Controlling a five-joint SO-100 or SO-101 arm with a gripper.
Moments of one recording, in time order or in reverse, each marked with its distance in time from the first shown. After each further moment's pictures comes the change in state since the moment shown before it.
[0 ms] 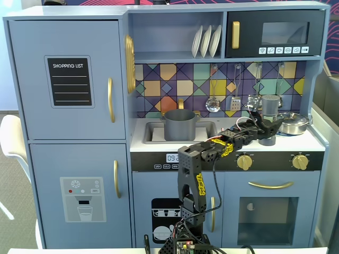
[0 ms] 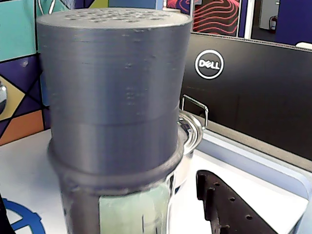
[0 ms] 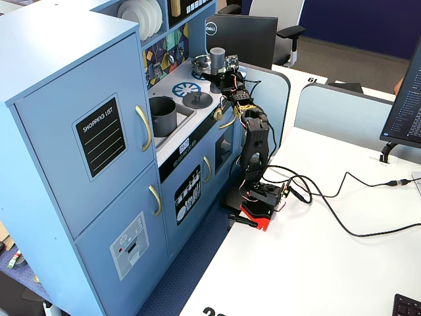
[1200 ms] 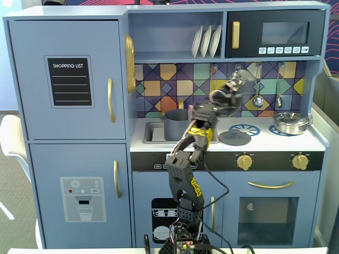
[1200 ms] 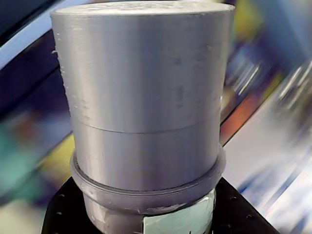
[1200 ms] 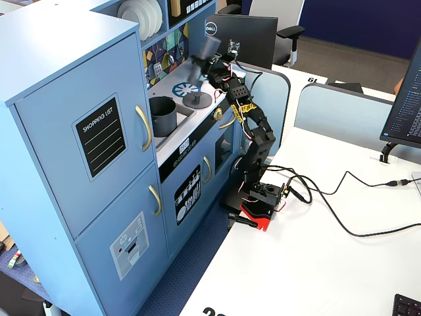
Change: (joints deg) arm -20.5 20.6 -14.8 40.0 40.7
